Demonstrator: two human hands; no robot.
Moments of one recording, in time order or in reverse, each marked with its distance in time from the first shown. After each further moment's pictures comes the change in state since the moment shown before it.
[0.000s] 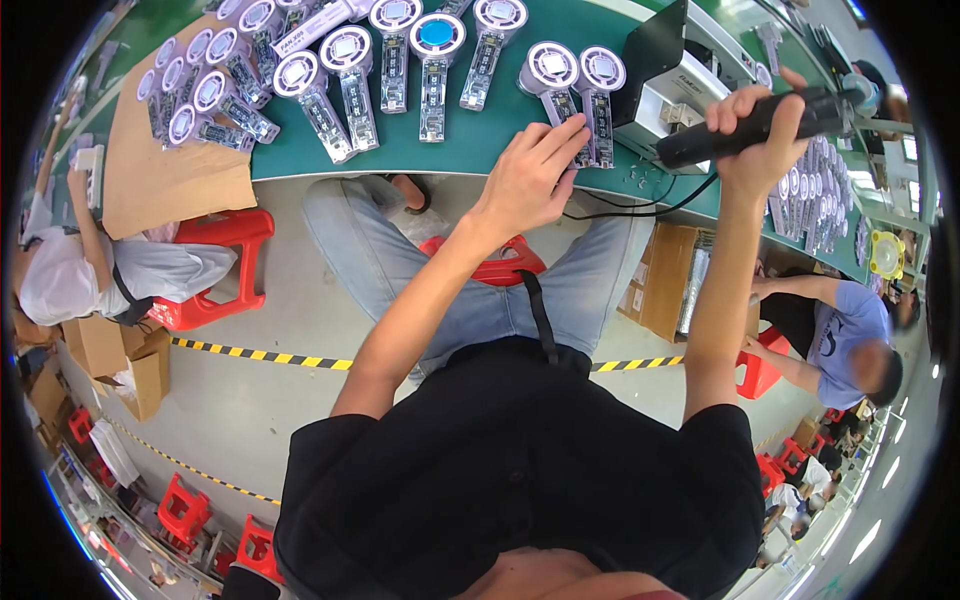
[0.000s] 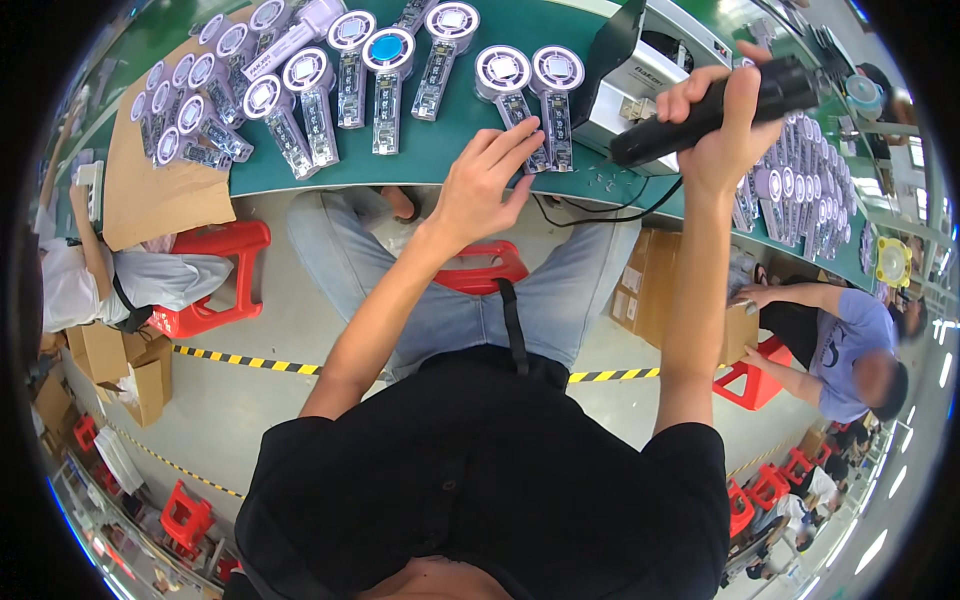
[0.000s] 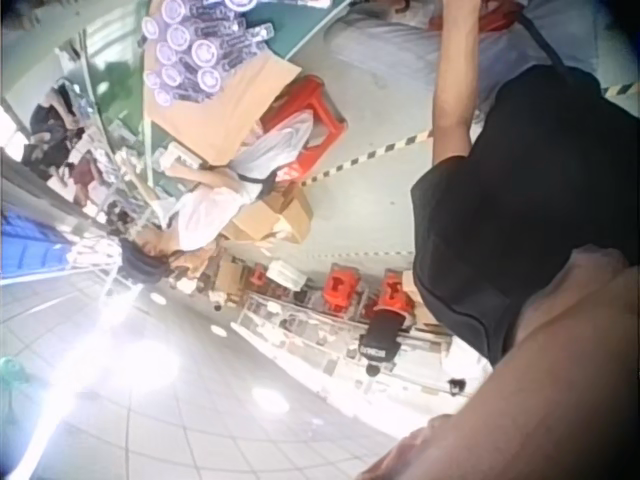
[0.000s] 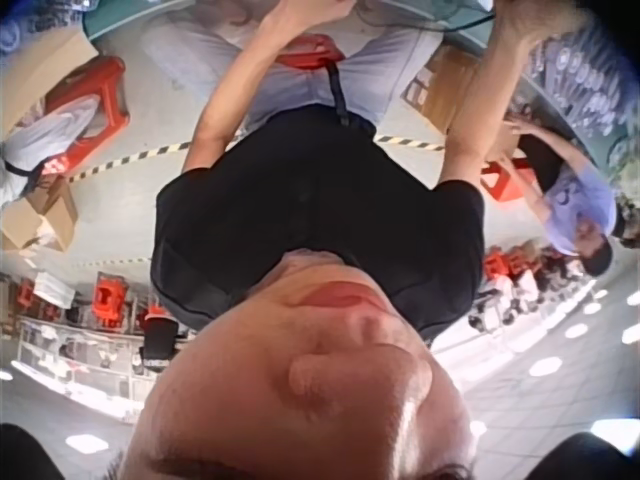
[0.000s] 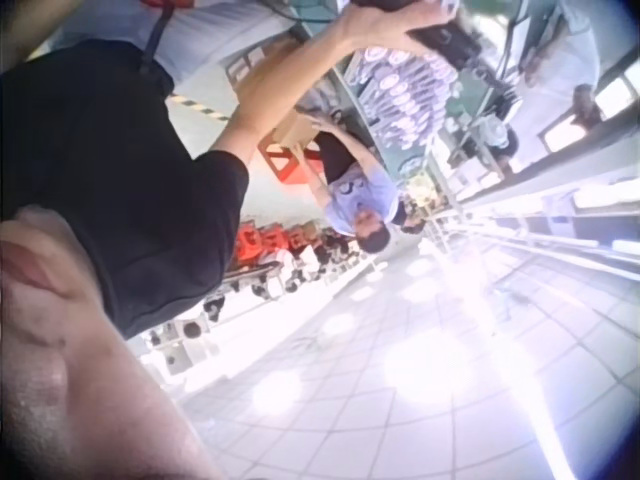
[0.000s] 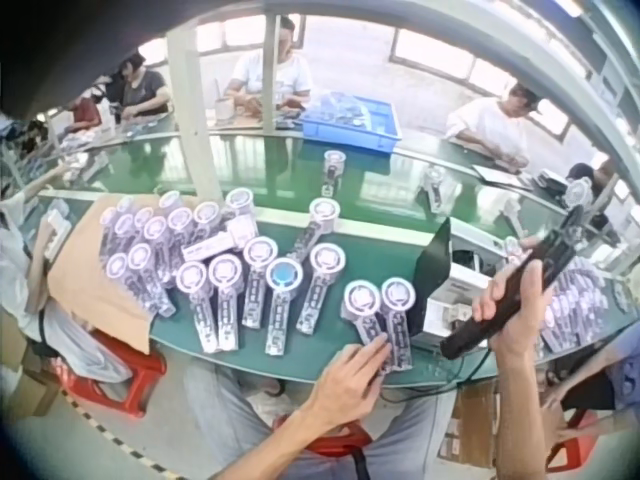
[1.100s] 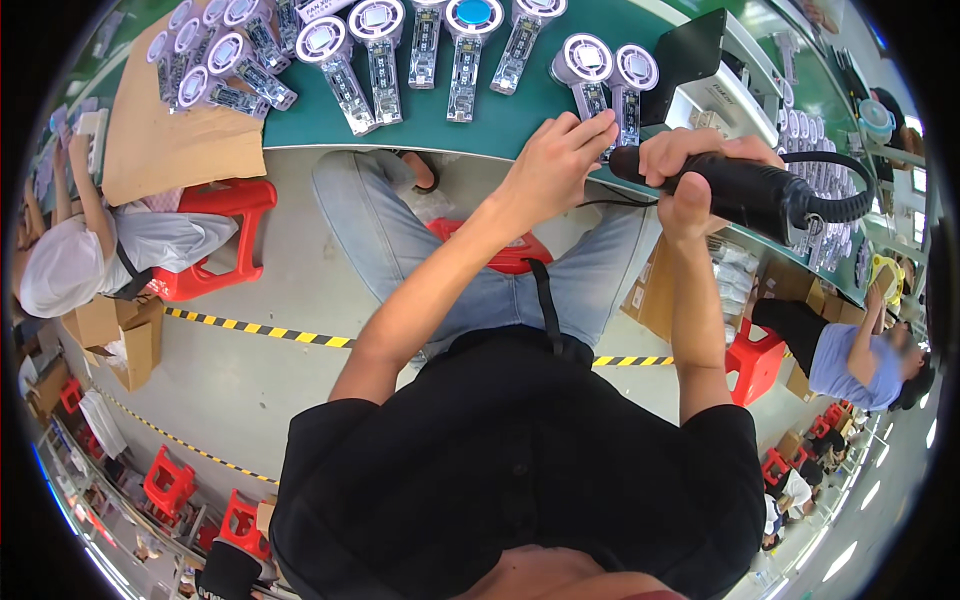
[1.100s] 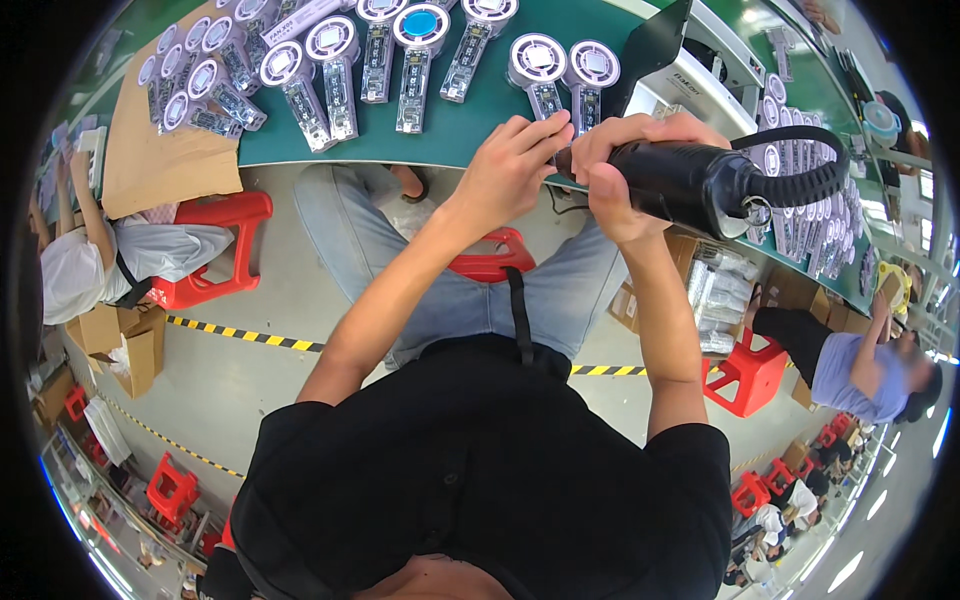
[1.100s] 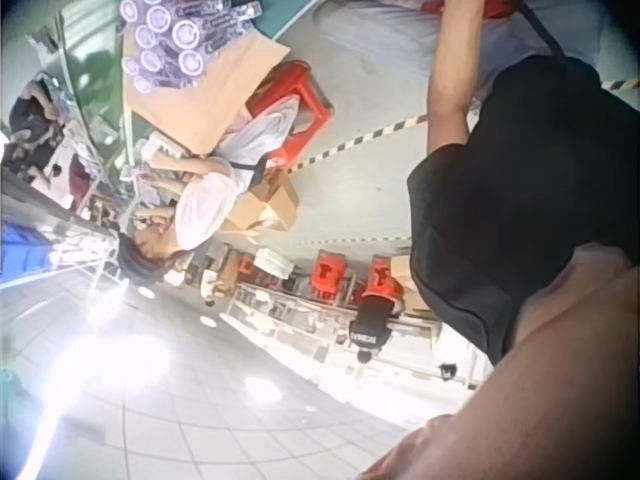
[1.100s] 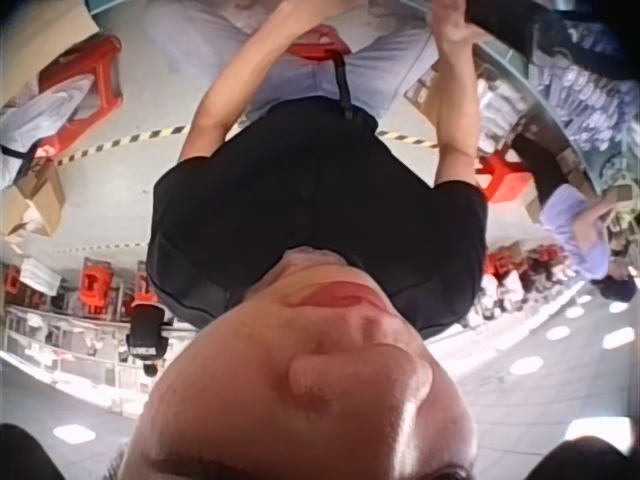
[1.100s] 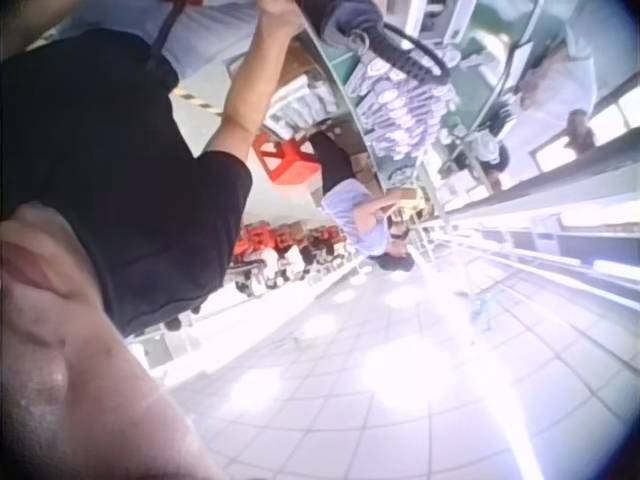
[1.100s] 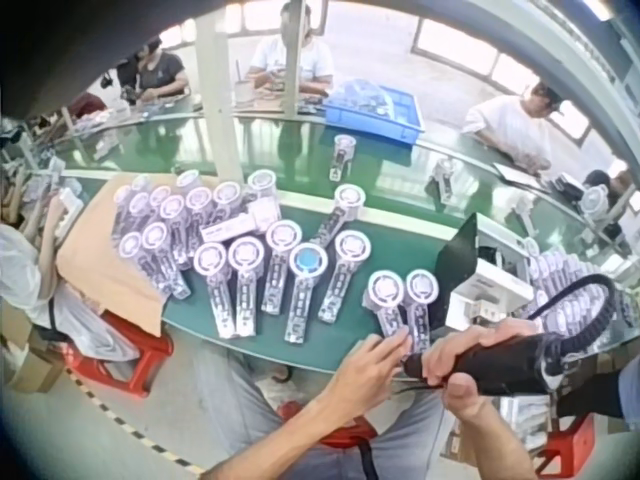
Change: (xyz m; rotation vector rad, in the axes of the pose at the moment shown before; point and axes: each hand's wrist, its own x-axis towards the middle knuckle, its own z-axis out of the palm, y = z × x) left_hand 0.000 0.000 -0.002 -0.009 -0.052 -0.051; right_hand -0.061 0.039 0.075 0.011 -0.235 -0.238
